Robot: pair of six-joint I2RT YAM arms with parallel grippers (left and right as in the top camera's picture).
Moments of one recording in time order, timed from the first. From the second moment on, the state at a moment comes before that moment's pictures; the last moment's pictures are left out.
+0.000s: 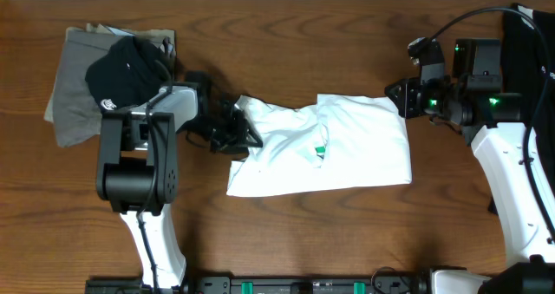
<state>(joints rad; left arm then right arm) -0.08 2.13 1.25 -0.84 0.86 -0.06 0.01 1.45 1.22 -0.70 -0.47 -0.03</state>
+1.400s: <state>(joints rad) -0.46 2.00 1.76 -1.33 0.13 -0.05 0.01 1.45 1.22 -0.69 -0.47 -0.03</state>
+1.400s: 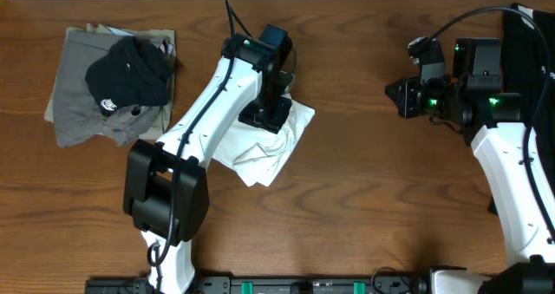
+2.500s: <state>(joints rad) -0.48 2.01 1.55 -0.81 0.45 -0.09 0.01 1.45 1.22 -0.72 -0.47 -0.03</state>
